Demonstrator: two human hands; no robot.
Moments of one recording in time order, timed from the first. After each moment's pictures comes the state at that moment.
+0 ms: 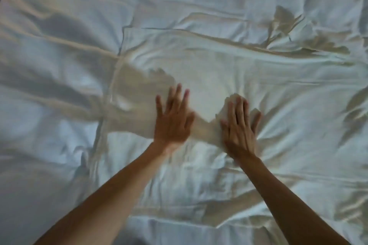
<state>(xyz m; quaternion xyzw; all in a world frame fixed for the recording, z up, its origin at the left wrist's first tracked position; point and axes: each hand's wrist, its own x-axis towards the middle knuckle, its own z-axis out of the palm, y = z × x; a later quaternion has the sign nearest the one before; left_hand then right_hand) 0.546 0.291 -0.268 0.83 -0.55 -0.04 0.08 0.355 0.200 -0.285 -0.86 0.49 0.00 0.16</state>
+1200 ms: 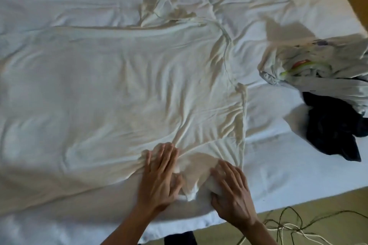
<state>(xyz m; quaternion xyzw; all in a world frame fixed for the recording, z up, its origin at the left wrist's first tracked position) 0.265 0.417 -0.244 0.66 -0.72 -0.19 0.06 0.012 0.389 -0.213 -0.85 0.47 -0.11 0.20</state>
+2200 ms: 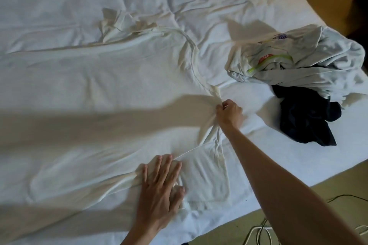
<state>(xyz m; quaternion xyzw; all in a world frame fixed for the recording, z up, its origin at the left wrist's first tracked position) 0.210 0.405 -0.245 0.64 -0.74 -0.20 0.07 0.015 0.158 -0.216 -0.47 0.84 -0.12 0.25</state>
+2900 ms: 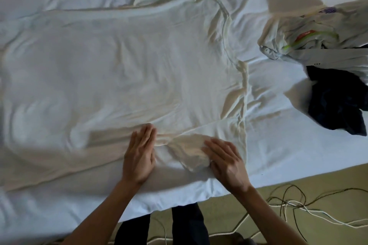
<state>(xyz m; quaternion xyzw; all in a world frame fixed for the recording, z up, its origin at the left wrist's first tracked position) 0.308 0.424 -0.243 0.70 -0.68 -0.16 0.14 0.017 0.379 -0.225 -0.87 0.42 -0.16 0.19</state>
